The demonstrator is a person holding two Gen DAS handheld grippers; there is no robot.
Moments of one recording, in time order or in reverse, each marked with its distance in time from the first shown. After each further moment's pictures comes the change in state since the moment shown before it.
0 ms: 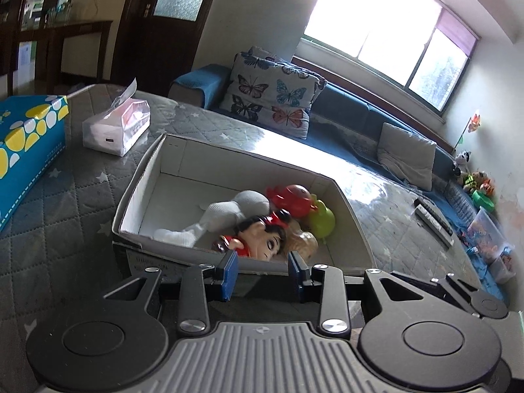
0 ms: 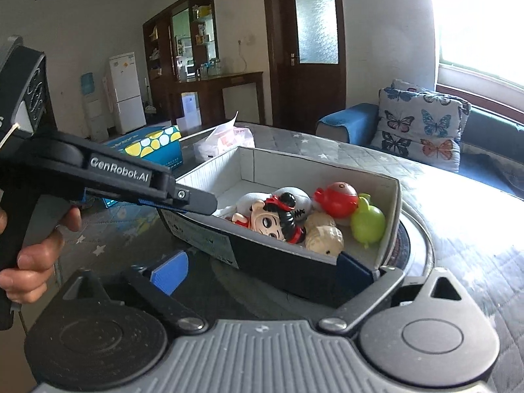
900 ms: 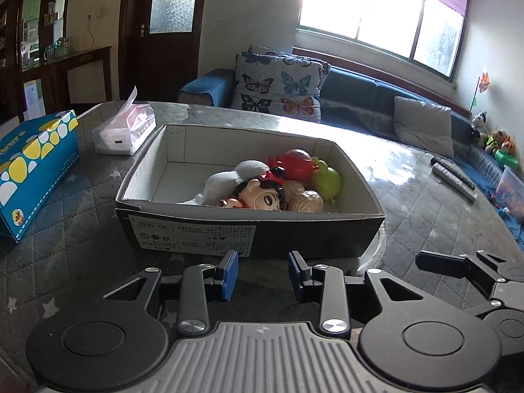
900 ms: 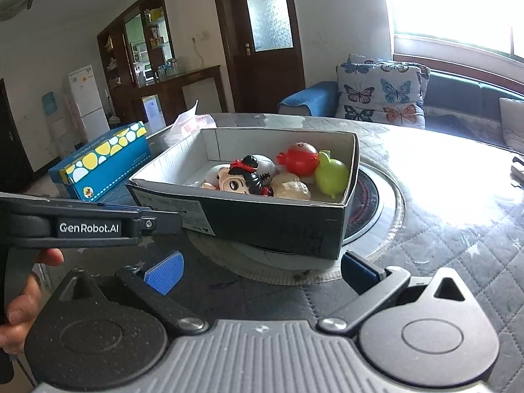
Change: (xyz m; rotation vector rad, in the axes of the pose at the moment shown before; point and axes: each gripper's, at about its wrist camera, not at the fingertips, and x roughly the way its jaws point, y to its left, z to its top) left arm 0.000 -0.031 -0.042 0.144 0.005 0.135; right arm -0.007 -0.003 -0.033 0.152 0.045 -0.104
